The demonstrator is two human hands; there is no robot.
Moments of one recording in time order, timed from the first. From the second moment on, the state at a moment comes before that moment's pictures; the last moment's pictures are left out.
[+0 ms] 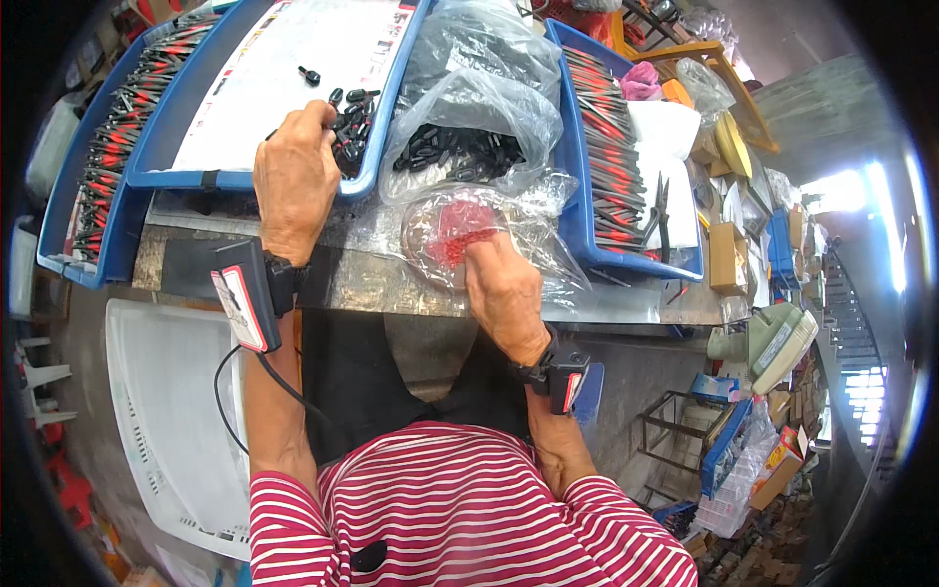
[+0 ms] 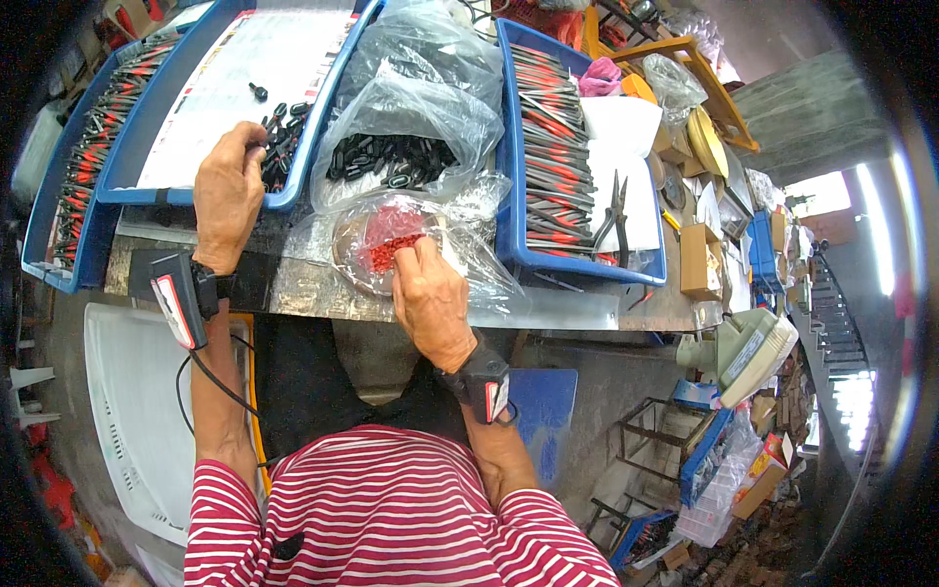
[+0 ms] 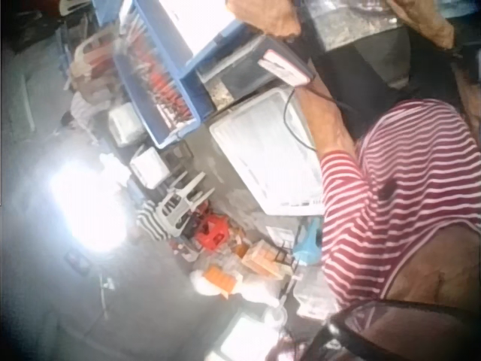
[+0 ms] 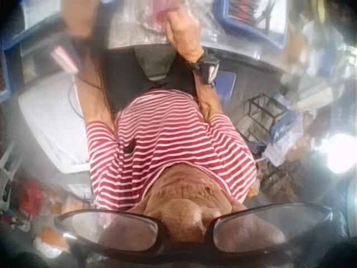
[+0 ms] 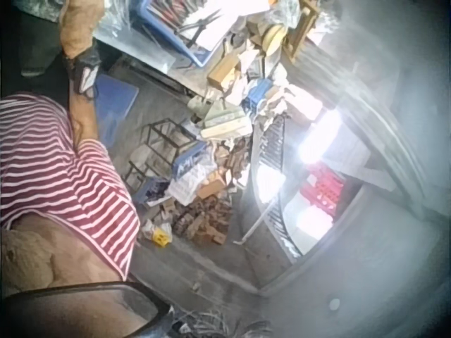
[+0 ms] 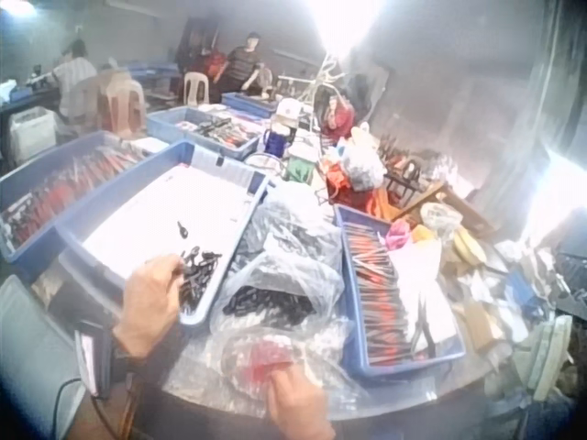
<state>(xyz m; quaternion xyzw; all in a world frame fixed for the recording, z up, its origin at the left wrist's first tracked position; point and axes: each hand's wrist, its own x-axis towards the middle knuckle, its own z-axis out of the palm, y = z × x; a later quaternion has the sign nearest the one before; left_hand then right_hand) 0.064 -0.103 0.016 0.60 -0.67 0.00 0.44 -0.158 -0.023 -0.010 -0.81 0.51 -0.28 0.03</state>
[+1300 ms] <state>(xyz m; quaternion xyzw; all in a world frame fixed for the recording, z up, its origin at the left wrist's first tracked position) -0.024 -0.133 -0.013 0.46 -0.83 -0.17 0.25 -0.160 -0.025 -0.014 -0.78 0.49 -0.37 0.08</state>
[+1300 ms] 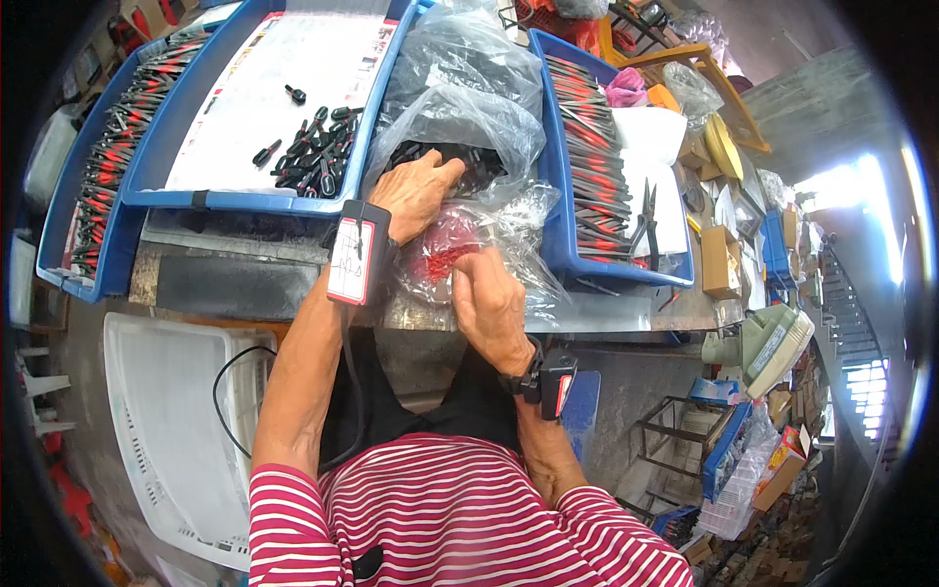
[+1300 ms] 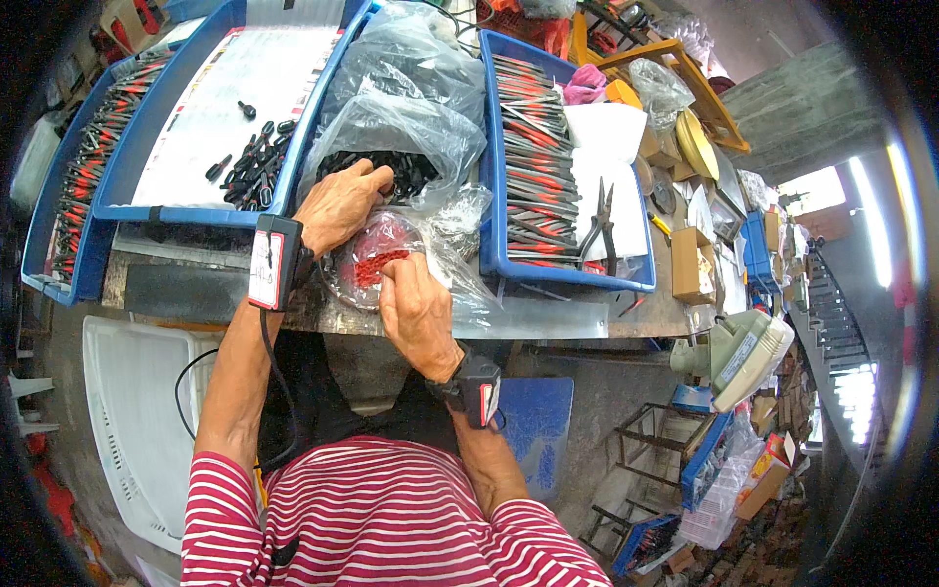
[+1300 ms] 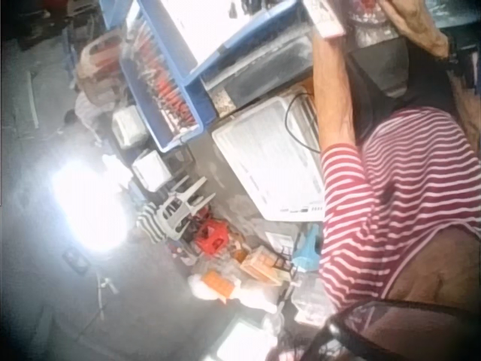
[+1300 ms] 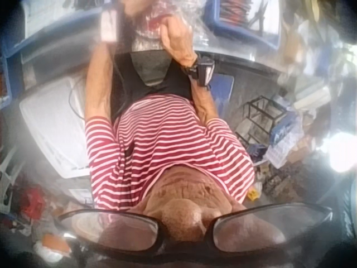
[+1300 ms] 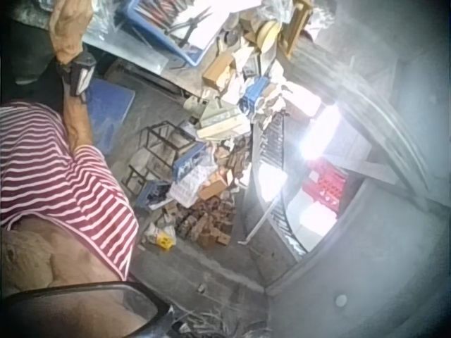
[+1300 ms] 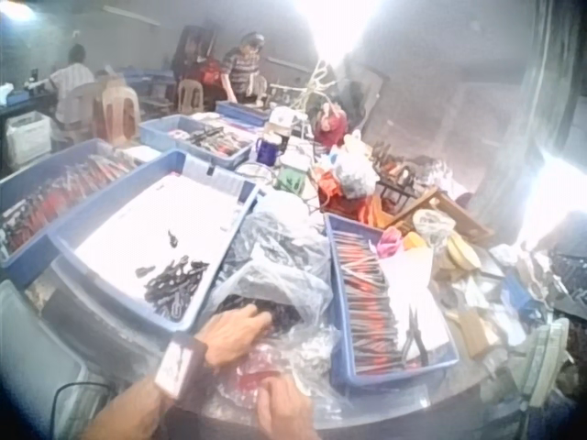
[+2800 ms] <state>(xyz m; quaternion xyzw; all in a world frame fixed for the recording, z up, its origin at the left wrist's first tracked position) -0.021 -0.001 0.007 0.35 -0.45 -0.58 0.58 -0.150 -0.013 0.012 -0.53 0.45 -0.57 0.44</state>
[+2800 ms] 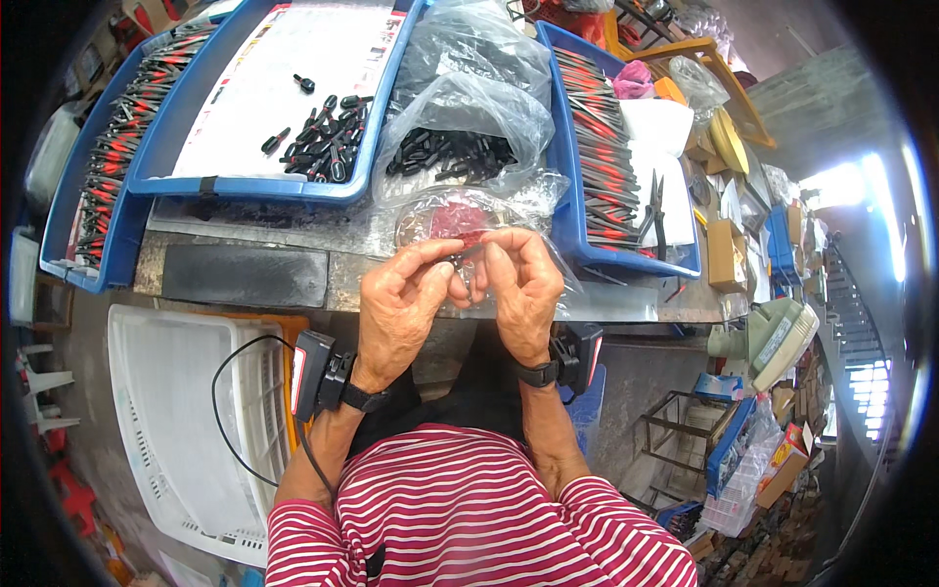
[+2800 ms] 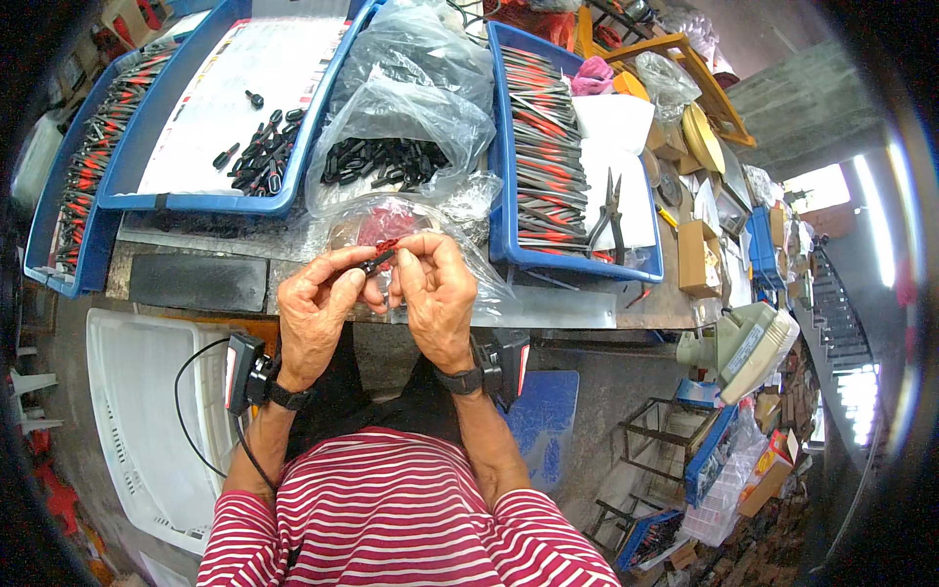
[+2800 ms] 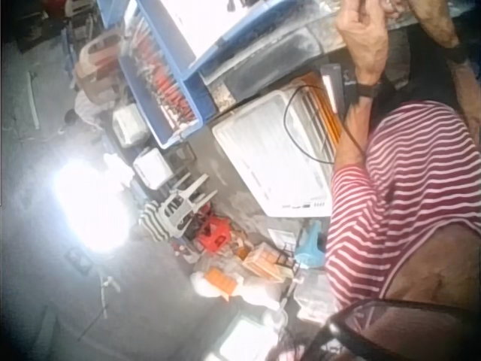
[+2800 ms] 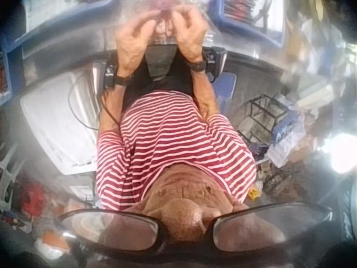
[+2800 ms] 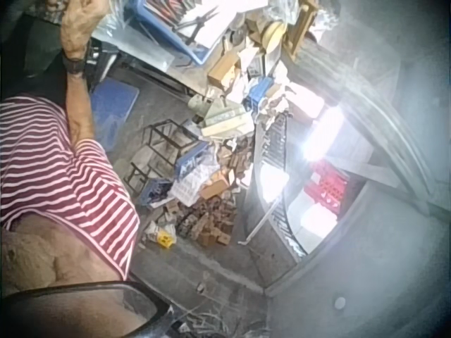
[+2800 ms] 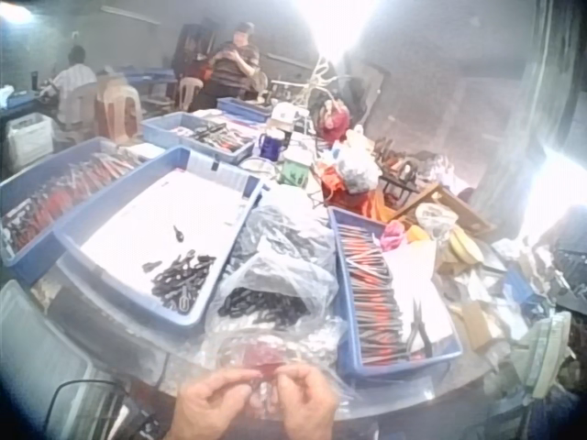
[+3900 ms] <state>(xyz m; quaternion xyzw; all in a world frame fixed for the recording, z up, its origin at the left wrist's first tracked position) -0.019 0.008 0.003 0.36 -0.38 -0.60 0.60 -0.144 -0.006 0.009 -0.63 0.39 -0.56 0.36</state>
